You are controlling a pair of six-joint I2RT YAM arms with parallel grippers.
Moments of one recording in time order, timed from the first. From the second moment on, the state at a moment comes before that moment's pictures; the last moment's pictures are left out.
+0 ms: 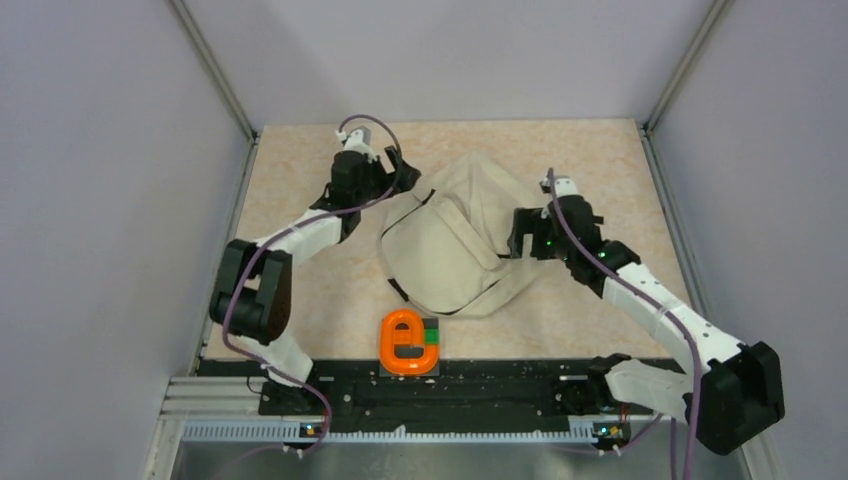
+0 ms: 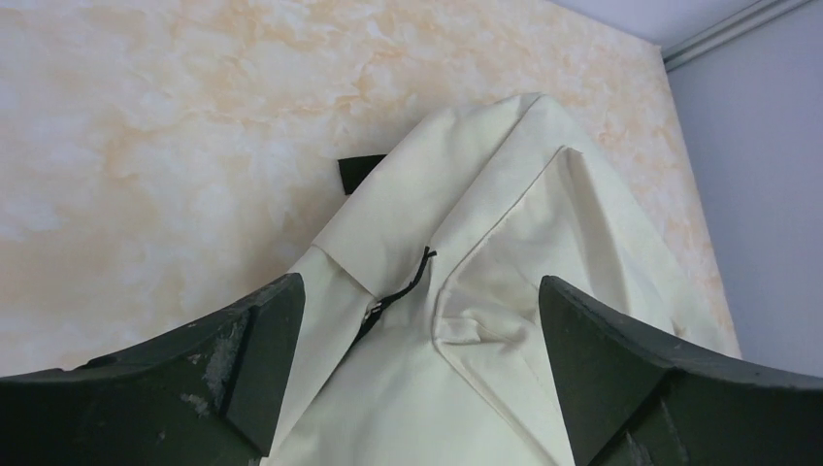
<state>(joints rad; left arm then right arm) -0.31 1.74 1.09 0.30 0.16 -0.61 0.53 1.10 0.79 -0.36 0.15 0.32</state>
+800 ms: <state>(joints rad) -0.09 0.75 1.00 -0.50 -0.14 -0.35 0.04 0.57 0.66 -0.24 0.17 0.28</state>
